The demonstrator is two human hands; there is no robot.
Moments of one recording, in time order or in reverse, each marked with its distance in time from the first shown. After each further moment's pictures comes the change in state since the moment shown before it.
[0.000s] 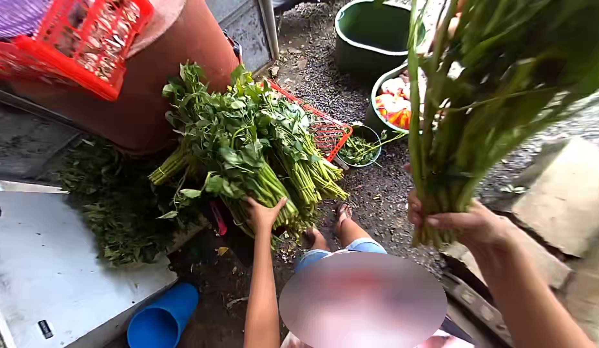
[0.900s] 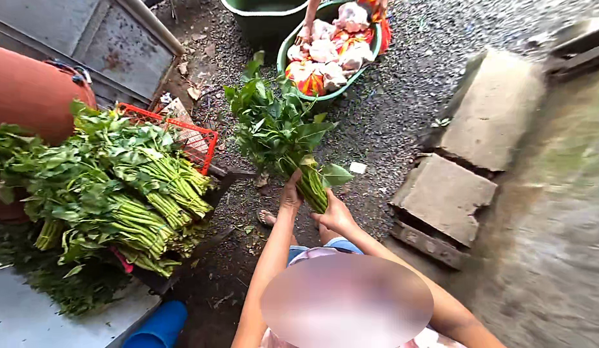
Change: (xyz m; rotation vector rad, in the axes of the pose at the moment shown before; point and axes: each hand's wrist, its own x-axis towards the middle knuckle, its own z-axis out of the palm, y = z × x) left_hand -0.297 0.274 0.310 -1.133 -0.929 -0.139; right_hand -0.125 0.130 -0.224 -0.643 0.462 0.526
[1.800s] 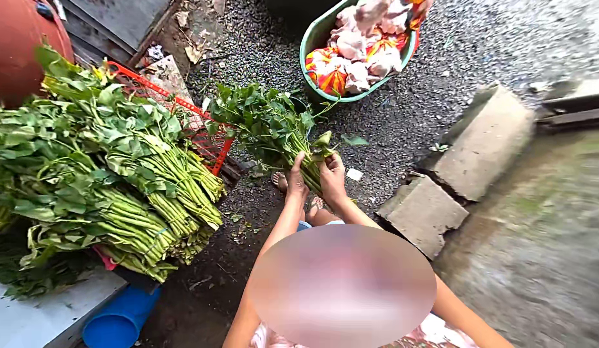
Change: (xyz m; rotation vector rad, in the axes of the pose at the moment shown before) left_hand 0.110 0.059 -0.023 -0.164 0.343 0.082; right_hand 0.145 -0.130 0.017 0.727 0.270 -0.306
